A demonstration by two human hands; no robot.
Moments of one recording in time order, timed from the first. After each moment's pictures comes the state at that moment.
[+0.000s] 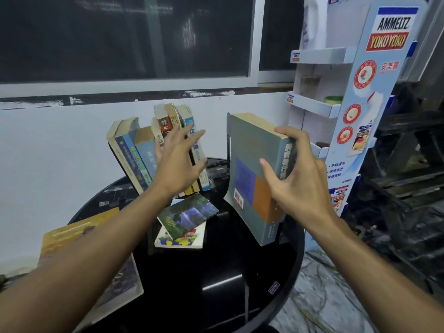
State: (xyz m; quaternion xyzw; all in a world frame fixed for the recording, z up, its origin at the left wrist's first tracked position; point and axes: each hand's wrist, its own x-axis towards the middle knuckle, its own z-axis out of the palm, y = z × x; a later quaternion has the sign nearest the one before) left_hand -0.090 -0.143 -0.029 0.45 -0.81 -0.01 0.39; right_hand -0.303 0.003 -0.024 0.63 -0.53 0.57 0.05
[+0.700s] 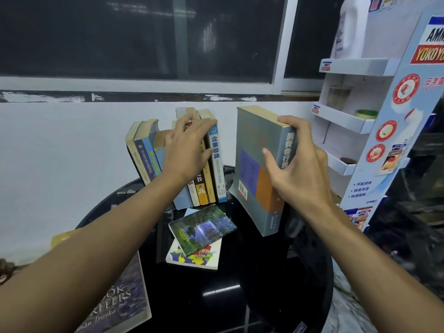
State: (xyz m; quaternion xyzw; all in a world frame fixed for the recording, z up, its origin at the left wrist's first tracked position) left_hand -0.077 -0.202 -0.010 0.48 -0.79 0.09 0.38; right_hand -0.281 -0.069 -0.003 0.65 -0.52 0.55 0.09
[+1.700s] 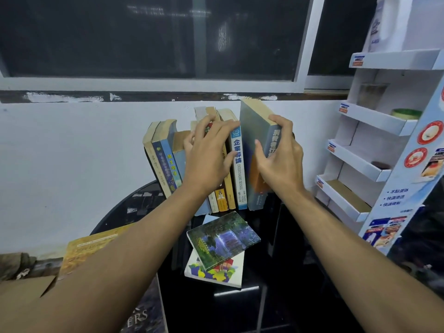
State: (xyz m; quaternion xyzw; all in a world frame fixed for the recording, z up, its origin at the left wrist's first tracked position) left_hand -0.077 -0.212 -0.025 0.45 -0.77 0.11 0.43; right_hand -0.250 -0.192 -0.035 0.64 -0.49 0.58 0.11
